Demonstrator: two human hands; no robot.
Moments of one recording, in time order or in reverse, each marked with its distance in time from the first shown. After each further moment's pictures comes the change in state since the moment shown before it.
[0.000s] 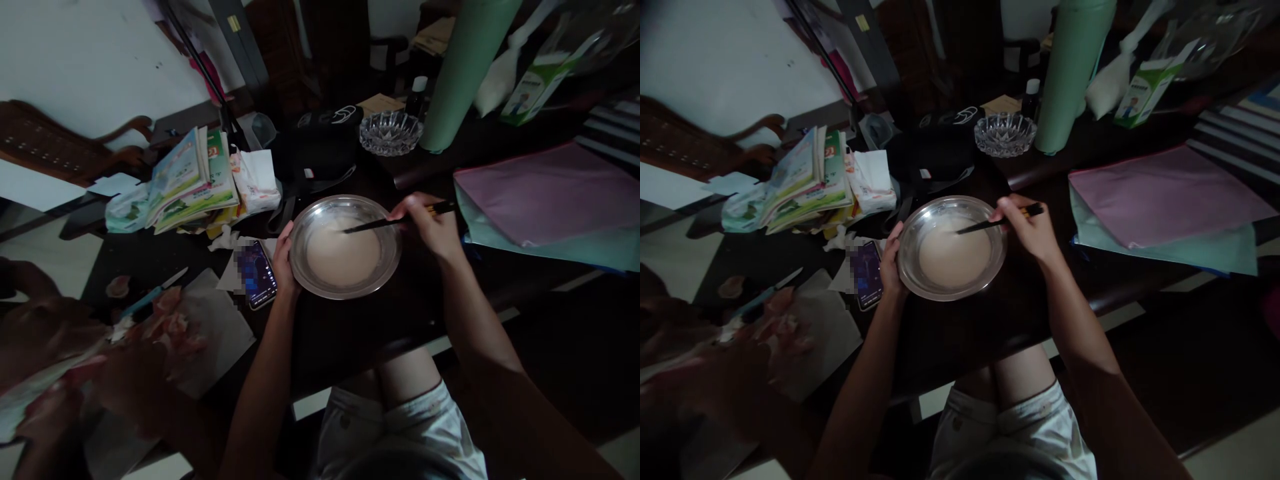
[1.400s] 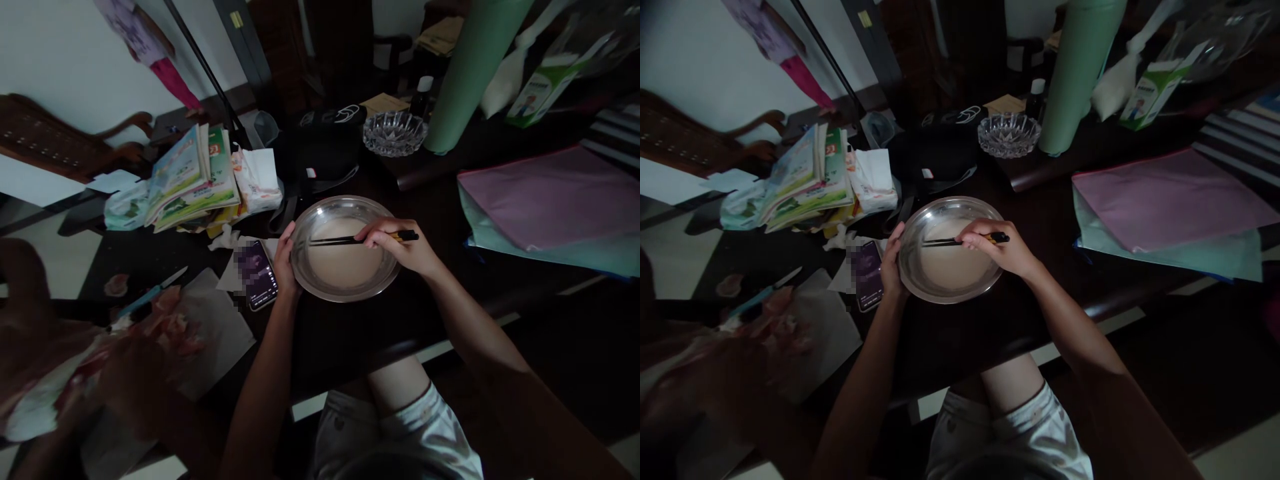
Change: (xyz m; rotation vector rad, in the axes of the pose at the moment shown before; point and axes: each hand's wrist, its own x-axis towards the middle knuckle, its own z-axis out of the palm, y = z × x) left_hand -0.003 0.004 0.004 0.042 0.004 0.003; right_hand -0.009 -0.006 0.034 -0.016 -0.328 -0.110
